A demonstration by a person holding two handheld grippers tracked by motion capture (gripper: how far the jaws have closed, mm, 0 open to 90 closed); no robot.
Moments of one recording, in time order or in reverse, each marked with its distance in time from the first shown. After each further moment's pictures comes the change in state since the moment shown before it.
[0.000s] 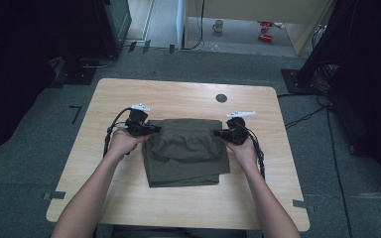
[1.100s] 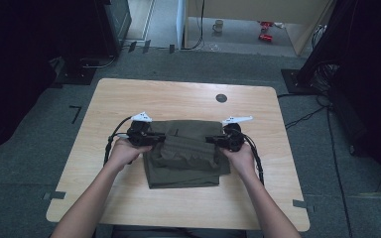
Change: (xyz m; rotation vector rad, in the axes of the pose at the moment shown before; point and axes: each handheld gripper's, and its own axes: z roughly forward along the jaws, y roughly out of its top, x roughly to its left) left arm -0.035 -0.024 -0.014 -0.072 -0.100 0.083; right arm 0.022 -0.014 -0.005 -0.021 0.153 -0.032
